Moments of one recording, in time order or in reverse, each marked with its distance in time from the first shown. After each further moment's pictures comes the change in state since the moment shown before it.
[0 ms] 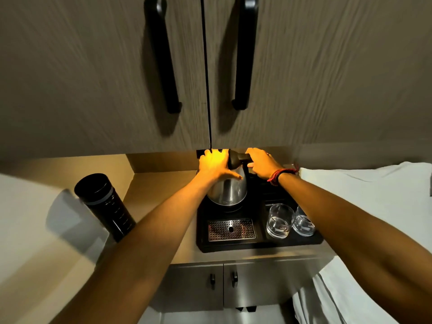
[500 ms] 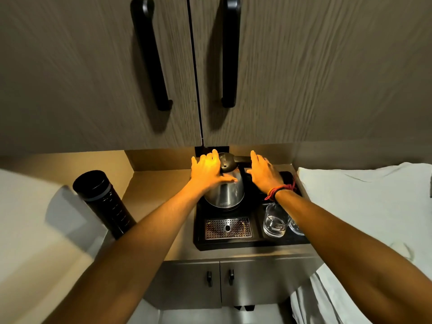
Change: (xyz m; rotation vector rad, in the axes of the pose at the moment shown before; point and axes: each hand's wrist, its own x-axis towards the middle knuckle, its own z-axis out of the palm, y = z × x) left_hand -0.022 -0.012 0.018 -0.034 0.123 0.043; right_hand -0.025 0.017 0.028 -0.105 0.134 0.039
